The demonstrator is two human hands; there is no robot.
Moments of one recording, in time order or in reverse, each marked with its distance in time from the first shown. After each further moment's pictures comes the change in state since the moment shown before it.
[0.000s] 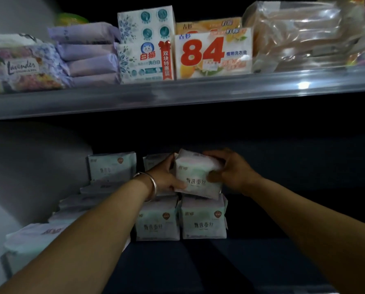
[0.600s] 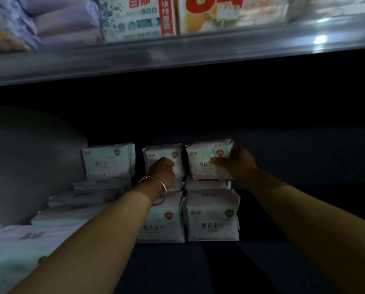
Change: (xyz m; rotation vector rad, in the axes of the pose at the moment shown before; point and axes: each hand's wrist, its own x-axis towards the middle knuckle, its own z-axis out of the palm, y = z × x) left_hand 0.059 -0.060 -0.007 0.392 0.332 -0.112; right_hand 0.050 0.052 0.031 0.338 0.276 0.261
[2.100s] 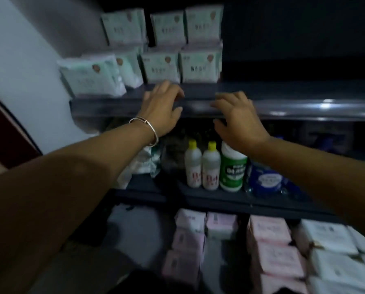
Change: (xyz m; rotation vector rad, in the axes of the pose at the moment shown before) left_hand -0.330 0.010 0.023 0.571 0.069 0.355; right_hand -0.316 0.039 -0.107 -0.889 -0.310 -0.673
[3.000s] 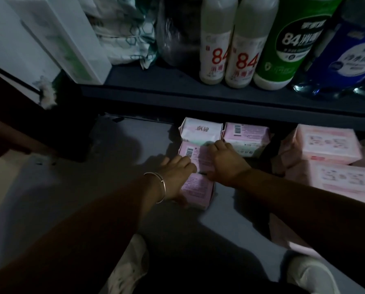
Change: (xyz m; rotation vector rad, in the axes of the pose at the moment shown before) left_hand -0.289 -0.029 0.257 -0.027 -1.087 0.094; right_hand -0.239 -0.038 0.277 0.157 -0.960 0.238
